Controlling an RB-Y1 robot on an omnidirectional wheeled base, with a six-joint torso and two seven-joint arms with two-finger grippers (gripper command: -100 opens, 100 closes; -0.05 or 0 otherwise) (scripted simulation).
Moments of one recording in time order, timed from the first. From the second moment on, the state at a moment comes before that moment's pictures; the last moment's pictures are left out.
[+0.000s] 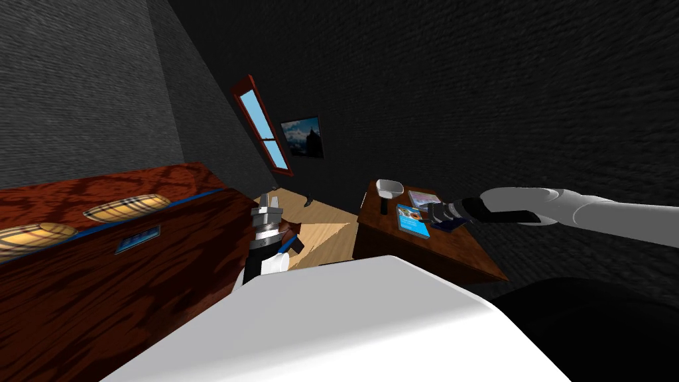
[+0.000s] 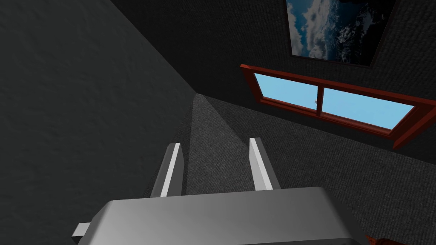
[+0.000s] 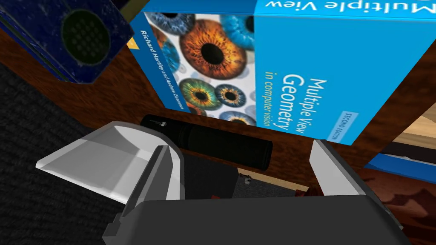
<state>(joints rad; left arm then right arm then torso) 0.46 -0.02 -0.02 -2.21 -0.05 -0.44 0.12 0.52 -1.75 0.09 -1.41 0.64 -0.67 0.20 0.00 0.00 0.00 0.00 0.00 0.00</state>
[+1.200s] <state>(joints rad) 0.46 -0.02 -0.02 -2.21 -0.05 -0.44 0.12 0.53 -1.89 0.19 -1.25 0.81 -0.75 0.15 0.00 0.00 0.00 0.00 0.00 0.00</state>
